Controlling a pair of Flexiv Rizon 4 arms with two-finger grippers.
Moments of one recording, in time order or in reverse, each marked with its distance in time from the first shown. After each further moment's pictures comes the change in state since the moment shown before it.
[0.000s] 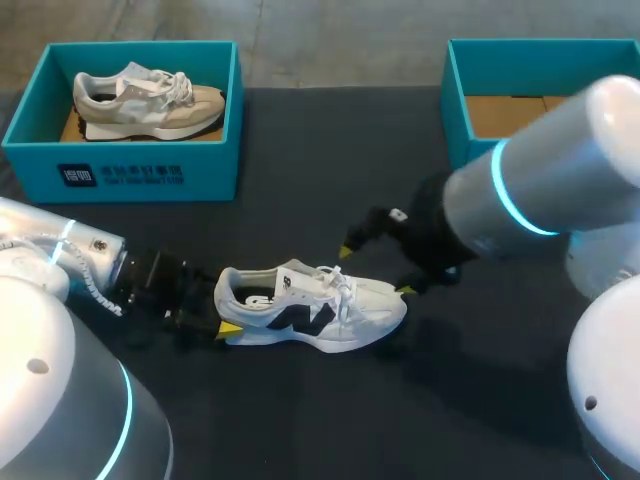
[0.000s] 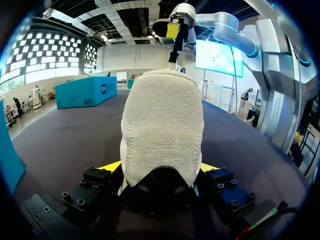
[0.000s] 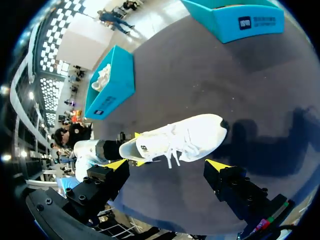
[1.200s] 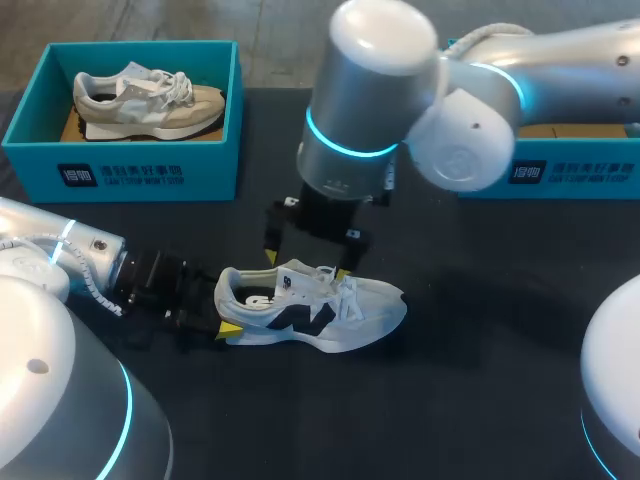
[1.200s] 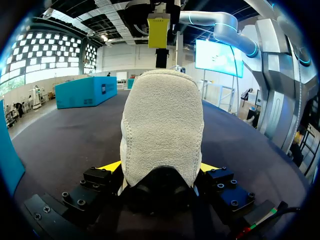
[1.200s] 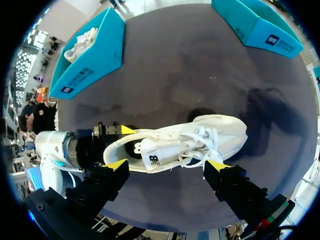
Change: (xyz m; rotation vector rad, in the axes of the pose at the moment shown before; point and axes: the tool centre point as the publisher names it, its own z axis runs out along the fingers) left arm 0.000 0.000 0.000 0.000 0.000 0.000; right arm 0.048 0.002 0.084 0.160 -0.359 -0.104
